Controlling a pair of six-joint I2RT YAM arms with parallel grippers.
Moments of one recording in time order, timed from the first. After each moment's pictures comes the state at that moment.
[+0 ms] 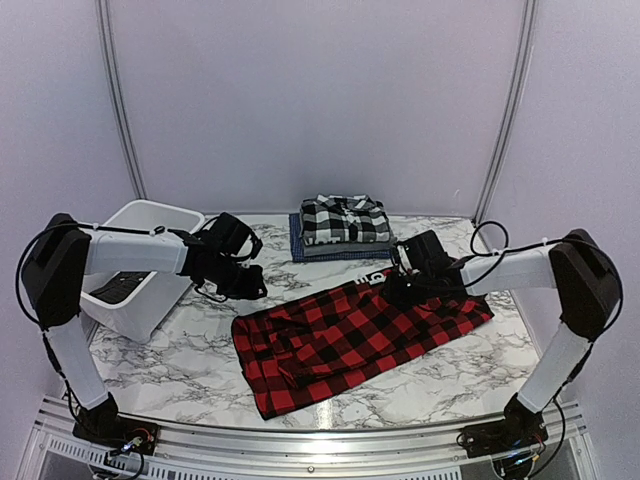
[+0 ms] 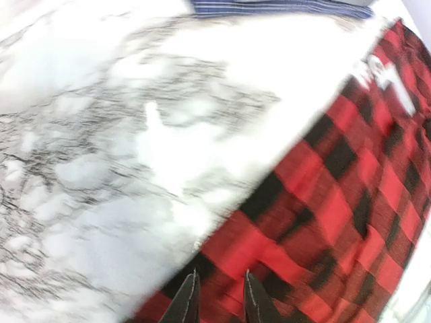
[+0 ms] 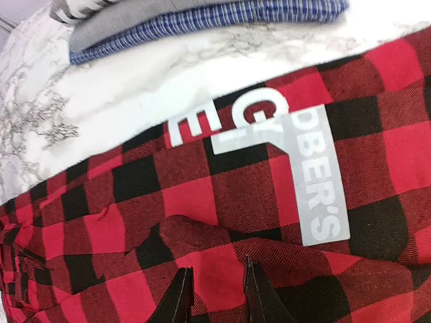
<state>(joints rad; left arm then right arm) -0.67 1.78 1.16 -0.35 0.10 -0.45 0.55 1.65 0.89 -0.06 -0.01 0.50</state>
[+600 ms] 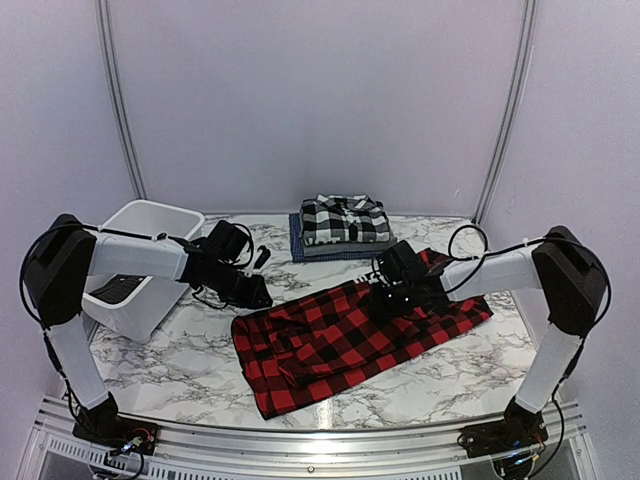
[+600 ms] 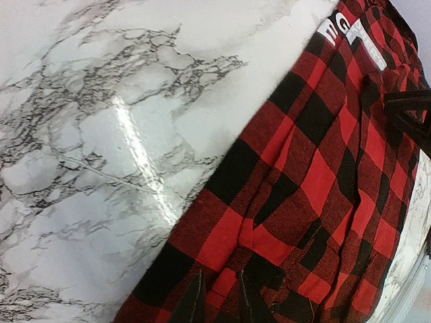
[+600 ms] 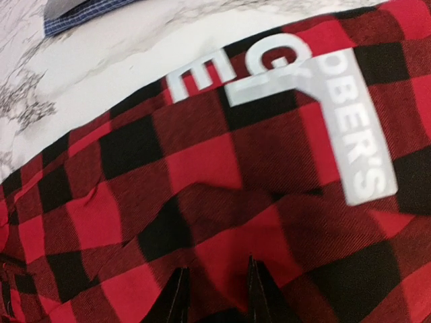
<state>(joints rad) -0.63 1.81 1.11 -0.29 0.27 -0.34 0.67 1.77 0.96 -0.13 0.11 0.61</state>
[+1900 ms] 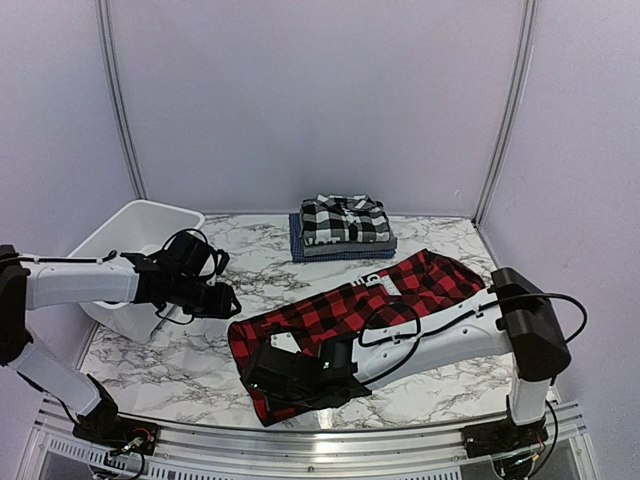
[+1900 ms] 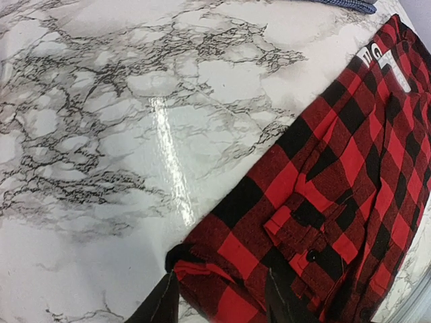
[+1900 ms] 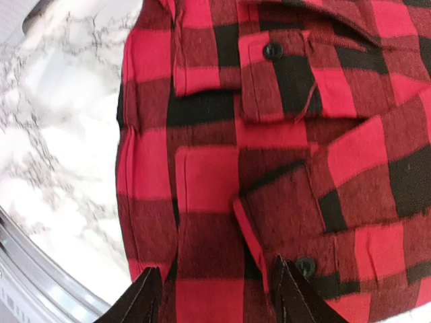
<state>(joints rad) -0.62 1.44 0.81 -0.32 0.08 -0.47 1.43 2.01 1.41 -0.48 0.38 1.03</state>
